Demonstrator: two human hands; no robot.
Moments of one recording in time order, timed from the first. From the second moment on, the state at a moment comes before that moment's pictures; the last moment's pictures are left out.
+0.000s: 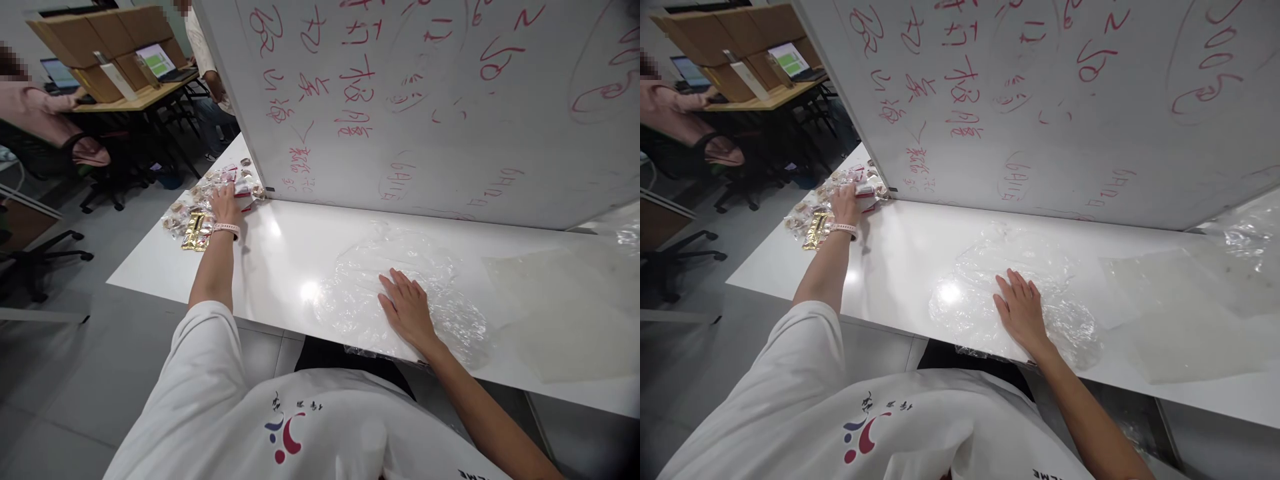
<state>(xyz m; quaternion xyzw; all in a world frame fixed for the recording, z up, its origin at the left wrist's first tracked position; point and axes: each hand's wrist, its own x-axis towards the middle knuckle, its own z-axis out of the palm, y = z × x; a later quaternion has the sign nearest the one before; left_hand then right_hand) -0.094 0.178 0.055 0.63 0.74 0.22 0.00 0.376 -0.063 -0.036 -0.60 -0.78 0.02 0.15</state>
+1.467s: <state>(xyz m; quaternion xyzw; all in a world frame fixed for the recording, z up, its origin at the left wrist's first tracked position) -0.006 0.058 0.047 0.43 0.75 0.45 0.23 0.375 -0.062 -0.035 -0.61 -0.78 0.05 0.15</state>
